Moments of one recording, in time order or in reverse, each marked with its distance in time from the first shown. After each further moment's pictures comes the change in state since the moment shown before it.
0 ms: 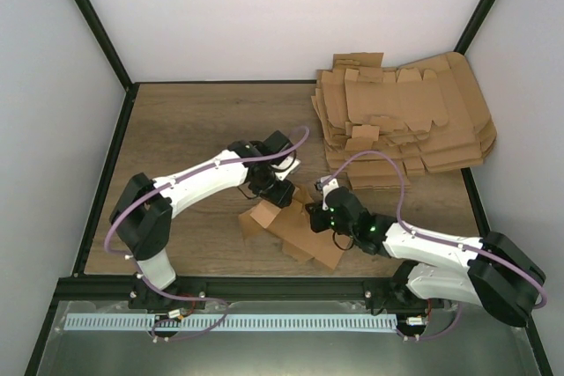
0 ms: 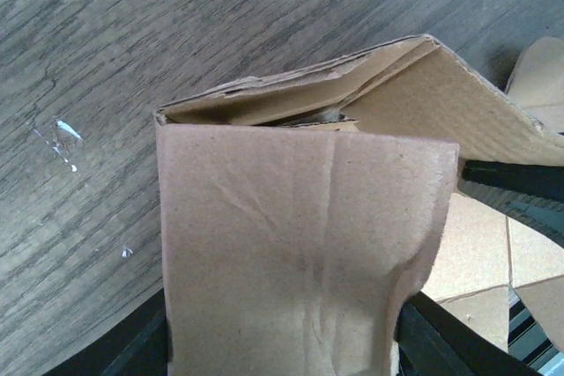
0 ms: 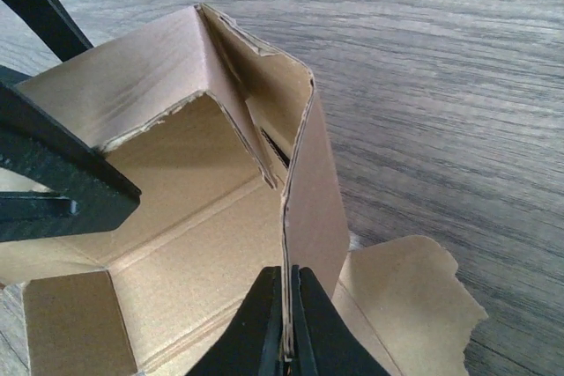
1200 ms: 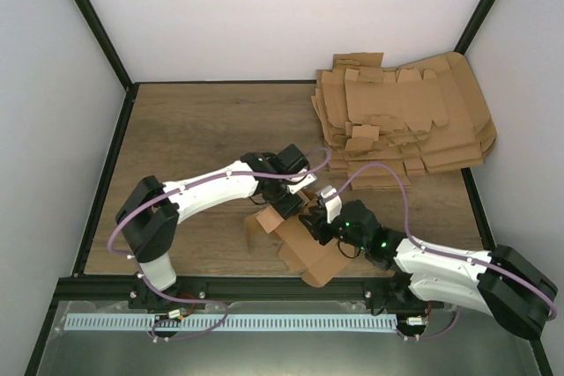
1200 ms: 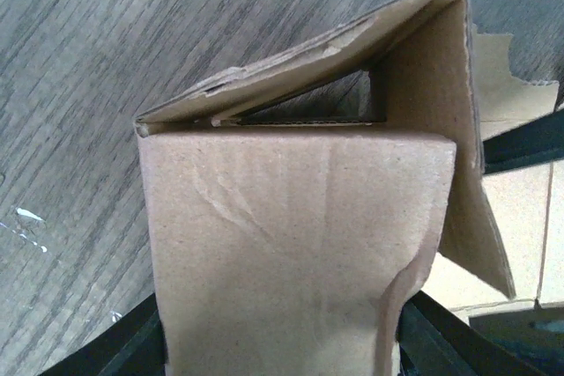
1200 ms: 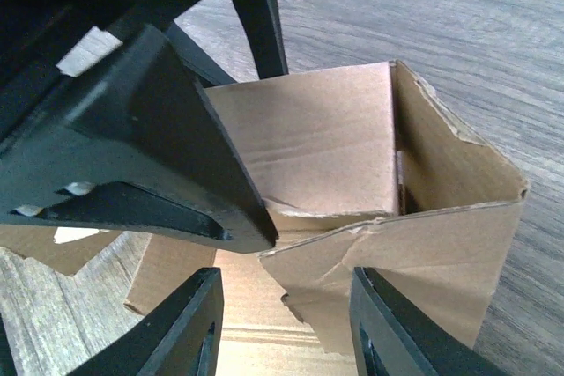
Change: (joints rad) left arm -0.109 0.012 -0.033 0.079 -0.084 0.201; right arm 0.010 -0.117 -0.201 0.288 -0.114 -0.233
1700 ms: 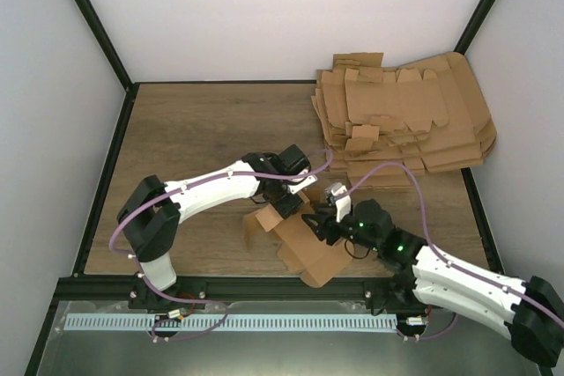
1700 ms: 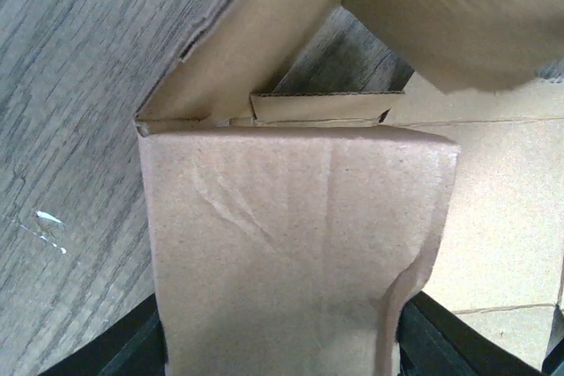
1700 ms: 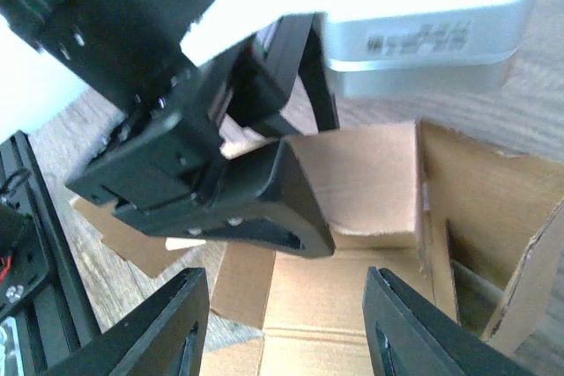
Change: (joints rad) left arm -0.007 0.011 0.012 -0.008 -0.040 0.027; right arm -0.008 -0.252 0.037 -0.224 -0.056 0.047
